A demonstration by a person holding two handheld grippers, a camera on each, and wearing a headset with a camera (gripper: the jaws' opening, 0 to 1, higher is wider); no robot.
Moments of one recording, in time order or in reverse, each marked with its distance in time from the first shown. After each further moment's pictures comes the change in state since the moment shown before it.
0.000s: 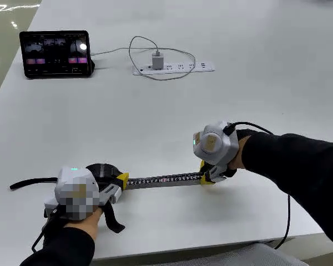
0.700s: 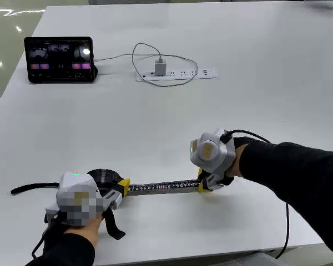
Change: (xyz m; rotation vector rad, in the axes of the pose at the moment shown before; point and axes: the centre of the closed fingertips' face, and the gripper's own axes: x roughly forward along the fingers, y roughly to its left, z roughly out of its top) left arm 0.001 0.001 0.001 0.000 0.004 0.000; right arm 0.004 0.001 0.008 -0.008 0.005 0.003
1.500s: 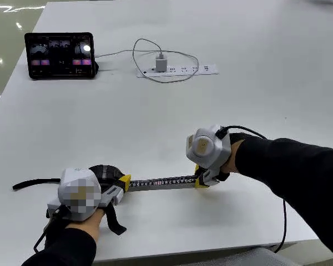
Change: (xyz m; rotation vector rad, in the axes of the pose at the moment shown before) left arm -0.001 0.000 0.000 -0.001 0.002 -0.002; right arm 0.003 0.000 0.011 0.012 -0.001 -0.005
